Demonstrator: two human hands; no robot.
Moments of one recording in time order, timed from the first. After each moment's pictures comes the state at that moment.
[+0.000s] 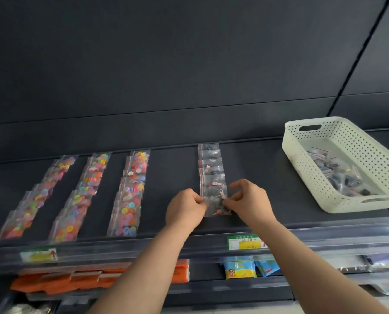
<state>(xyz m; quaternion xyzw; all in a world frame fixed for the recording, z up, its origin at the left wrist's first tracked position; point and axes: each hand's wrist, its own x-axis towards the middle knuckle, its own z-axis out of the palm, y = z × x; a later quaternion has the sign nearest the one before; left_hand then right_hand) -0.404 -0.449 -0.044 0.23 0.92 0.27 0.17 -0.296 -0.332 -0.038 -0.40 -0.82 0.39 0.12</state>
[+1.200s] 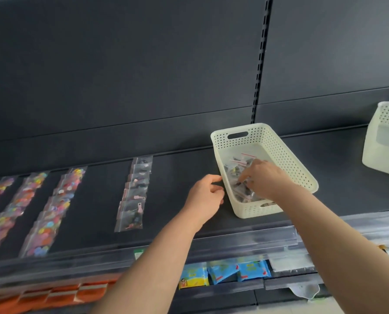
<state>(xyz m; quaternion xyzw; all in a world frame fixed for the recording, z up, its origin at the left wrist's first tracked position) -0.245 -0.265 0.005 0.30 0.79 0.43 0.31 -0.157 -0.109 0.001 -0.32 -0.94 0.10 -0.02</state>
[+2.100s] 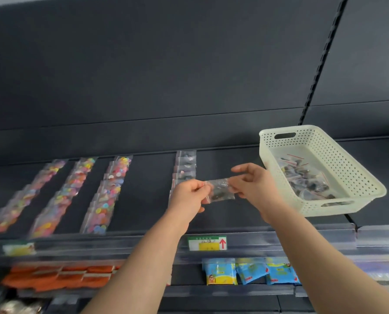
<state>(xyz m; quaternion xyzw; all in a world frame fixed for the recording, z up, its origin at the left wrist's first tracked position) -0.325 -0.389 0.011 0.17 0.78 0.53 0.27 -0.232 -0.251 0.004 -0.34 -0.70 0.59 0.21</state>
